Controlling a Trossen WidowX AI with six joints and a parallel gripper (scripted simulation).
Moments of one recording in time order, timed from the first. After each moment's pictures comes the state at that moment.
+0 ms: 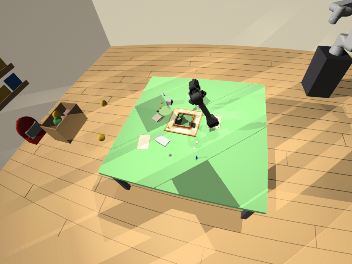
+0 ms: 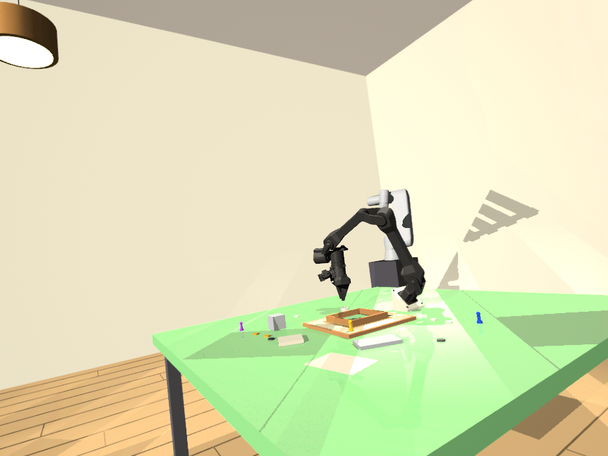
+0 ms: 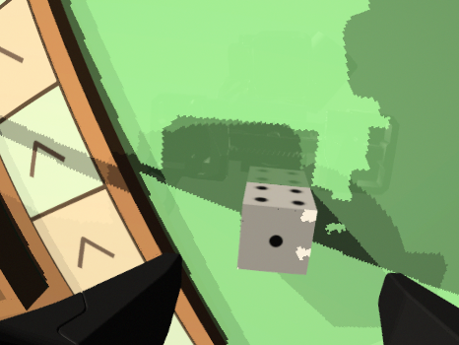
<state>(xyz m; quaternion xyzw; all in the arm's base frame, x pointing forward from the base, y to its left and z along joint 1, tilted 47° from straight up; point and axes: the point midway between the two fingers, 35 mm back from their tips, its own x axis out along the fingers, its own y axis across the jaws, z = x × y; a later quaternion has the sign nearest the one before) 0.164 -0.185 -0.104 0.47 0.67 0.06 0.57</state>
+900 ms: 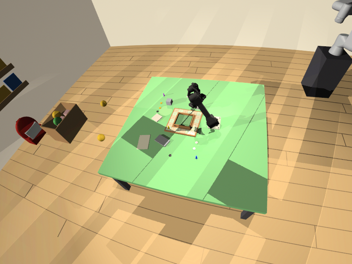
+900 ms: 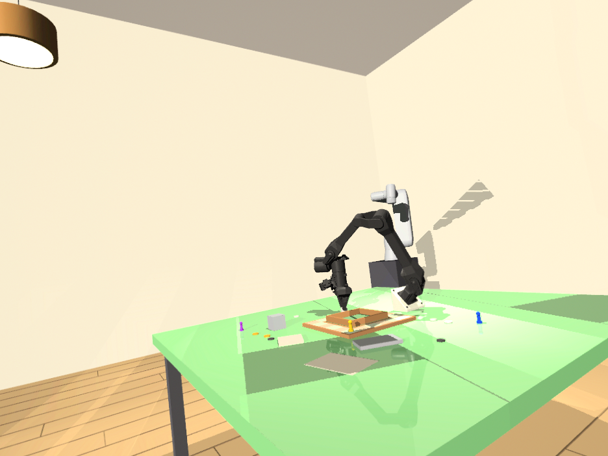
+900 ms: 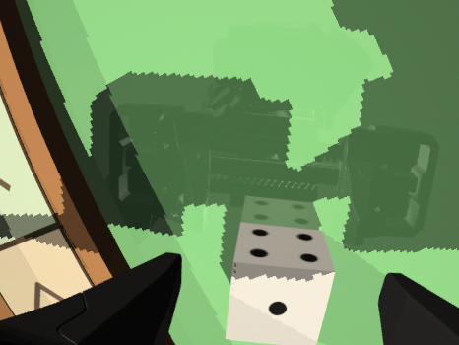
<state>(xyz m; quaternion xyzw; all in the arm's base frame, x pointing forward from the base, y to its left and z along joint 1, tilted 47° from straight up) 0.169 -0.158 -0.130 0.46 0.67 0.07 0.57</state>
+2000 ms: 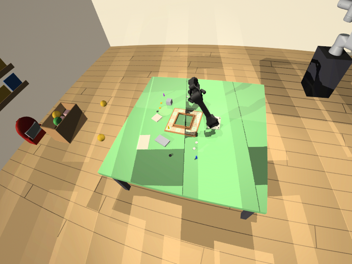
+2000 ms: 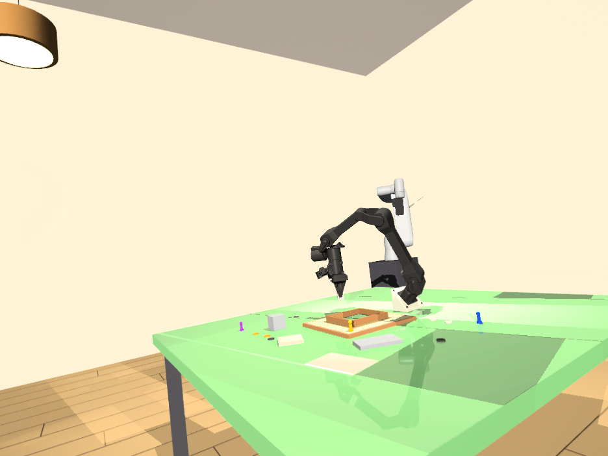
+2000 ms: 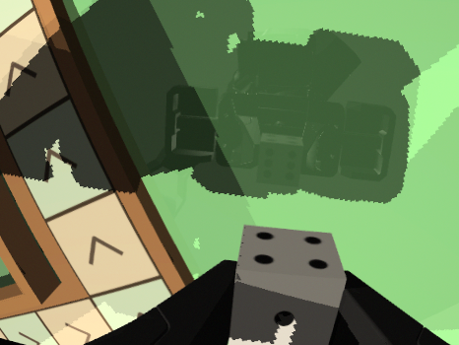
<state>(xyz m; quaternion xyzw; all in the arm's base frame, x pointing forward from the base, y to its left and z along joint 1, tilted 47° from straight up) 0.167 -0.199 -0.099 0.48 0.67 0.07 0.56</state>
